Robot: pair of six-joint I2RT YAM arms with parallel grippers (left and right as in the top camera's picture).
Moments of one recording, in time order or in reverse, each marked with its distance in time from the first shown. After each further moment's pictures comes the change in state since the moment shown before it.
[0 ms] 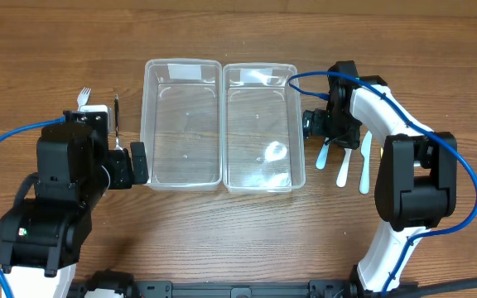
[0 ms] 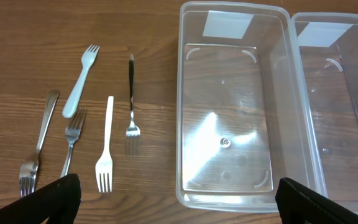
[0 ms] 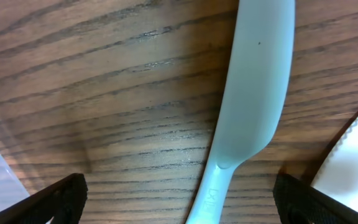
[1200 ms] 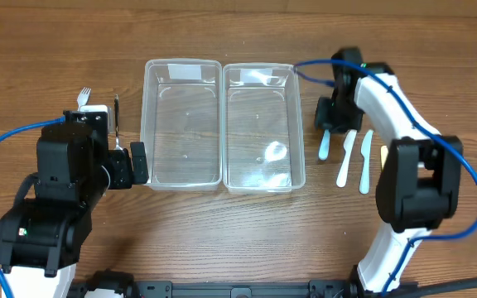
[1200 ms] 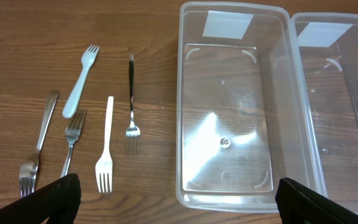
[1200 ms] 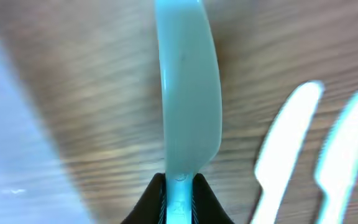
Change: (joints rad) left arm 0.000 0.000 0.000 0.001 0.000 0.000; right arm 0.000 -0.047 0.168 -0.132 0.068 0.041
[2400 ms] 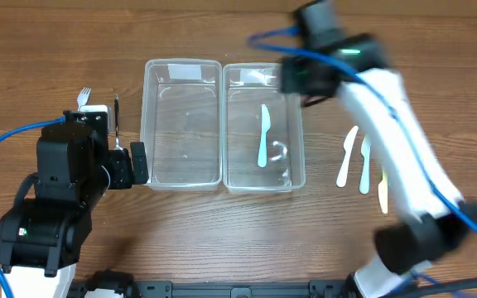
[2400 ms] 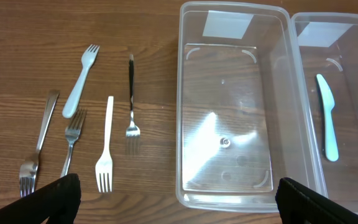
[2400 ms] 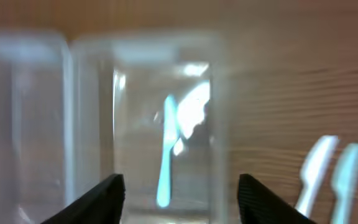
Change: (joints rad) left arm 0.000 0.000 0.000 0.000 0.000 0.000; right arm 0.240 -0.214 0.354 -0.178 0.049 0.056
